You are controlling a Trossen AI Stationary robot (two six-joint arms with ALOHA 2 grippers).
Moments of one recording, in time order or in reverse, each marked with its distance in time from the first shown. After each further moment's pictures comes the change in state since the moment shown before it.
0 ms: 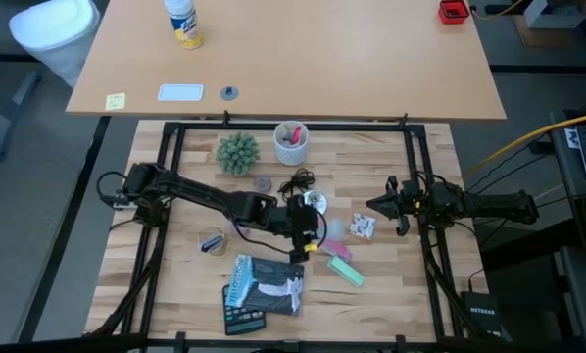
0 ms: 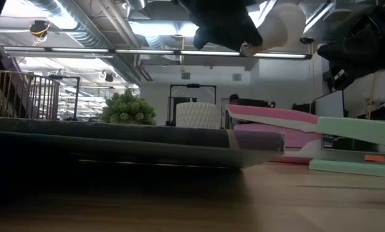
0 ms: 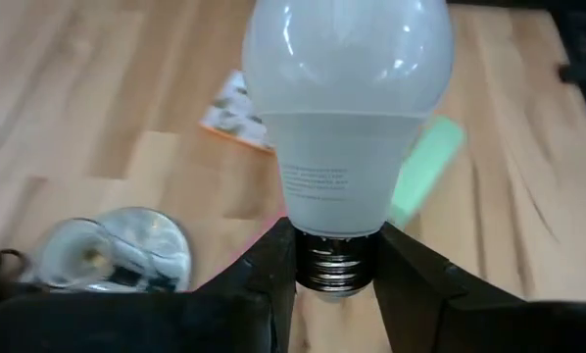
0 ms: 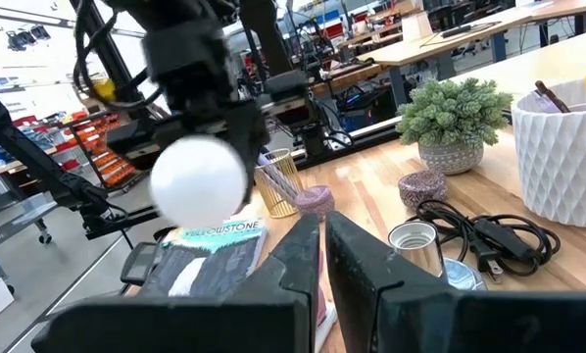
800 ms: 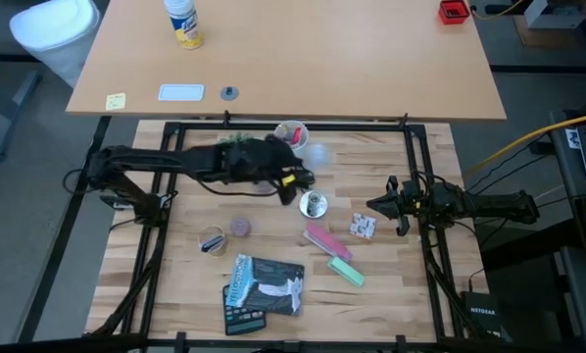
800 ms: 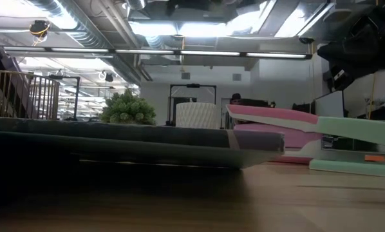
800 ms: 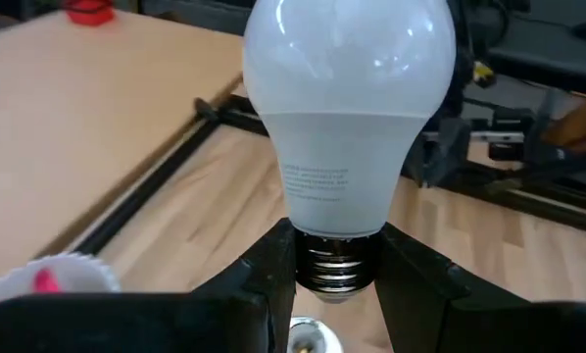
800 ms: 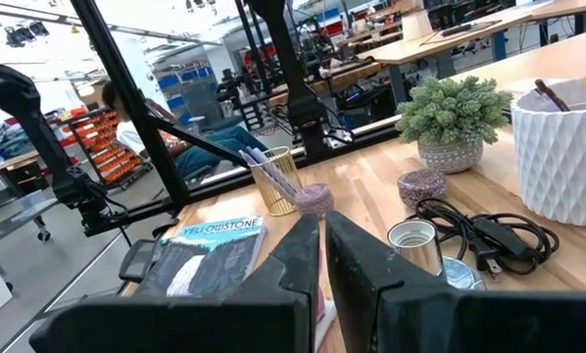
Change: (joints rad) left arm 0.199 -0.344 -0.088 0.052 -0.107 0.014; right arm 0.000 0.004 0.000 -0.003 -0.001 -0.004
